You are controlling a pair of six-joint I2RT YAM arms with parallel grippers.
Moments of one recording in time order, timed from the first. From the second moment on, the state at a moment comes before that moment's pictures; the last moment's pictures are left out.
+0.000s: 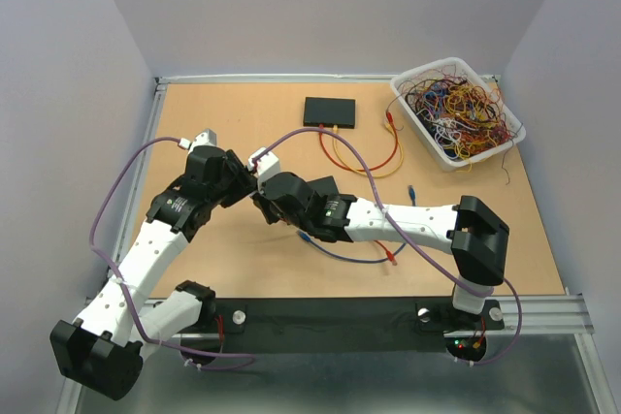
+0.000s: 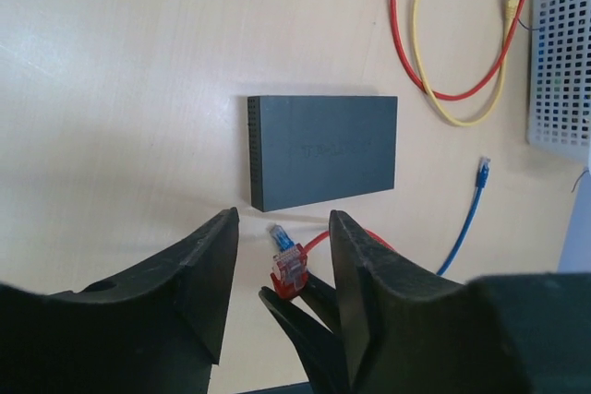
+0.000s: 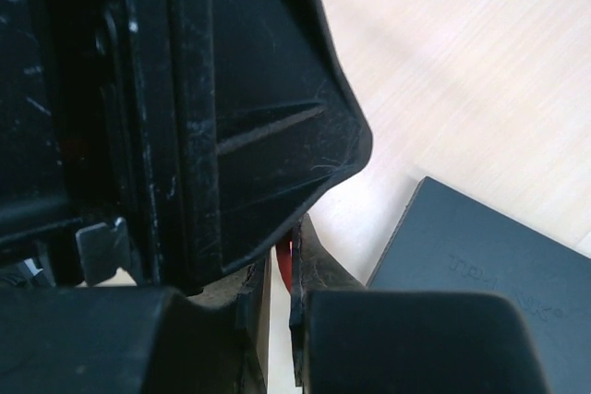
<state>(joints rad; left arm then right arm) -0.40 0.91 0.86 -0.62 -0.07 -0.83 1.19 1.78 1.36 -0.02 0.35 0.24</state>
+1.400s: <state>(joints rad) -0.38 1.40 0.86 -0.06 0.08 -0.58 0.88 1.28 0.71 -0.20 0.01 0.50</state>
